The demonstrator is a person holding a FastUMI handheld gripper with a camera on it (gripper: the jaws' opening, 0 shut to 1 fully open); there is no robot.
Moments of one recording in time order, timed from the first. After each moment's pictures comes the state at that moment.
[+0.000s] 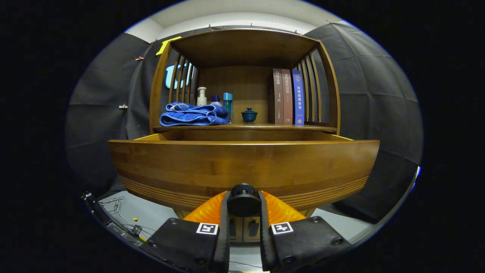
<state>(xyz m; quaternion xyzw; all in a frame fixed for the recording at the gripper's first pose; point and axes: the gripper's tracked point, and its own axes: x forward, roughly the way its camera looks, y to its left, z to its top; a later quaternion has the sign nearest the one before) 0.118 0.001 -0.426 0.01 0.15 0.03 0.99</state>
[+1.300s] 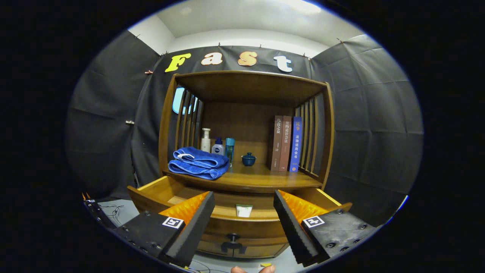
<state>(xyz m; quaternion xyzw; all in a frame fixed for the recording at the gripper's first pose) 0.141 -0.004 -0.263 -0.02 0.09 0.06 0.99</state>
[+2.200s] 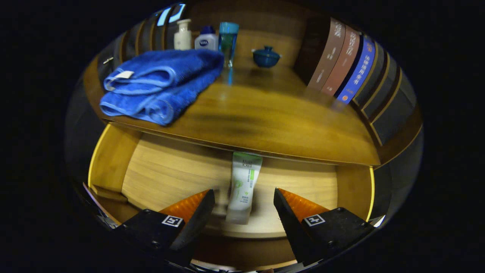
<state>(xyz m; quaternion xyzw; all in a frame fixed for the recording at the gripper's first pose) 0.255 -0.011 -0.451 -0.09 0.55 0.05 0.83</state>
